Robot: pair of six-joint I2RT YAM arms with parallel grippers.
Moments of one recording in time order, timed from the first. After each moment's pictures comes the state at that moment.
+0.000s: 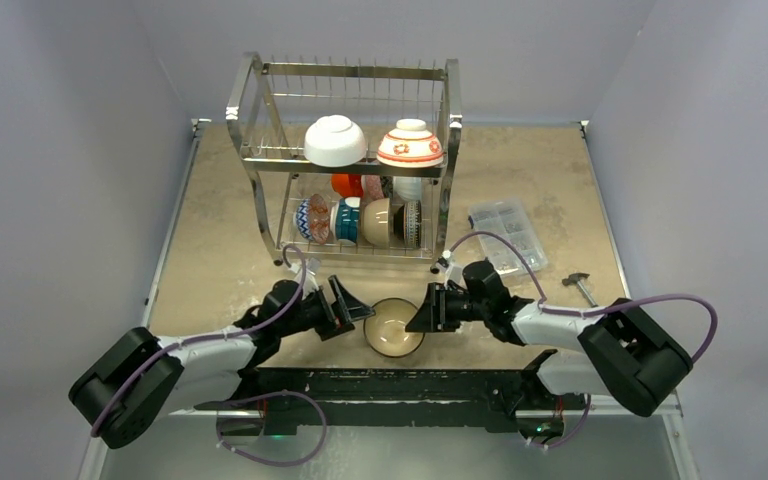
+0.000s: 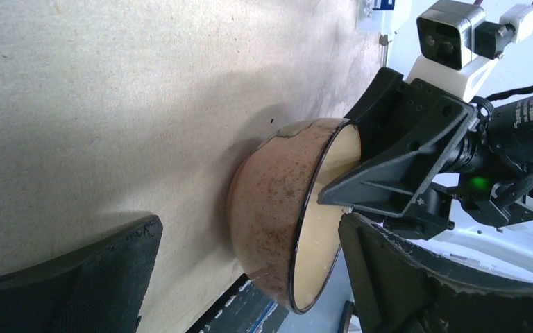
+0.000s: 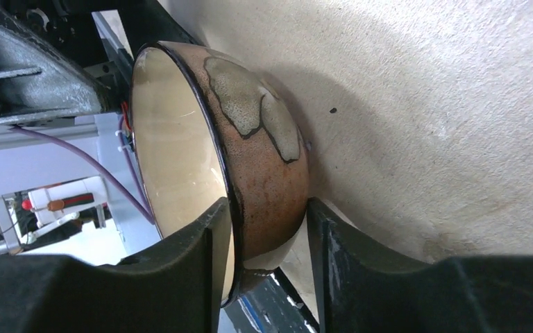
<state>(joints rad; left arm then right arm) -0.68 1.08 0.07 0.53 0.31 -1.18 0.66 1.27 0.26 0.35 -0.60 0.80</state>
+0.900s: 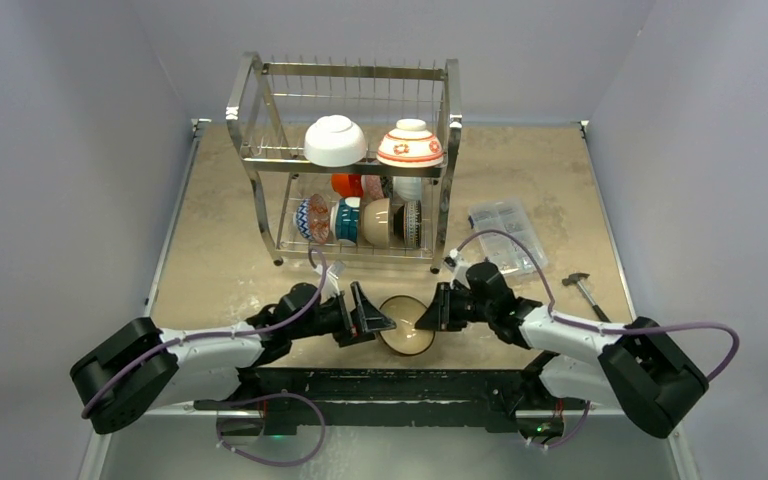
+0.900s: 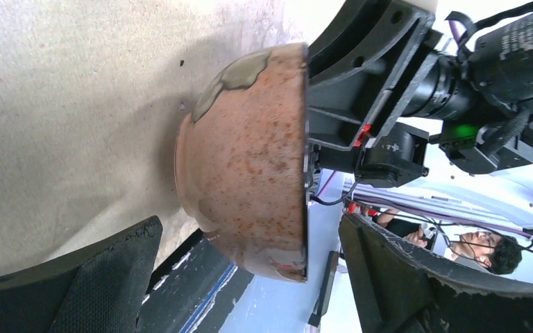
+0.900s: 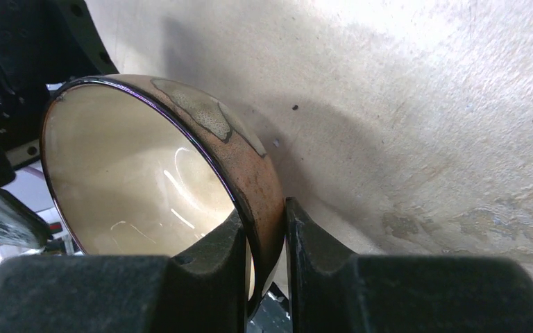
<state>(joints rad) -0.87 1.12 0.16 0.55 0.31 -1.26 0.66 1.17 0.26 0.20 -0.48 0.77</state>
